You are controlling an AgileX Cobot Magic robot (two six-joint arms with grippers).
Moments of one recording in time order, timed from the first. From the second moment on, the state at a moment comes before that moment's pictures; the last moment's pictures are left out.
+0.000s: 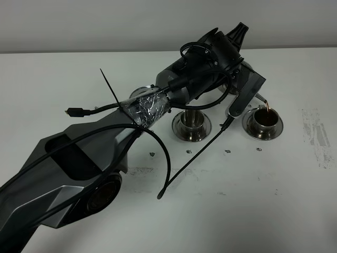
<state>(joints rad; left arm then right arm) -0.79 2.61 -2.52 0.50 0.83 1.32 0.10 -0.01 -0.52 0.16 1.12 -0.09</state>
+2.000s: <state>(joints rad) -0.80 2.16 -1.72 -0.05 0.77 0.75 0.10 -0.01 -0.52 0.16 1.12 -0.08</state>
